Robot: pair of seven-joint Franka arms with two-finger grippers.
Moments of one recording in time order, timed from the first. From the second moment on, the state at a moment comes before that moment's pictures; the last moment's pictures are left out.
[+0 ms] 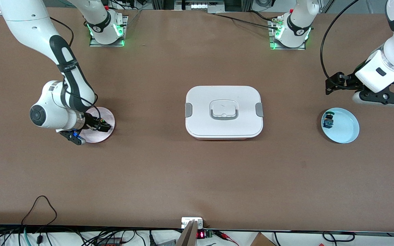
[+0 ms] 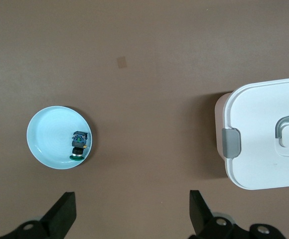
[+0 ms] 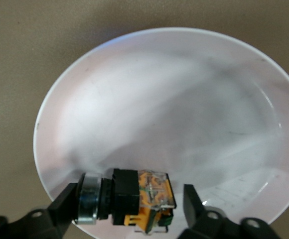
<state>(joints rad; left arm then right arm) 0.01 0.04 -0.11 -1.63 -0.01 1.62 -0.02 0.13 0.53 -0.09 -1.99 0.31 2.27 0.33</state>
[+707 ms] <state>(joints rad) 0.01 0.04 -0.11 -1.63 -0.01 1.62 -0.02 0.16 0.52 -0.09 -1.98 0.31 2.27 0.12</state>
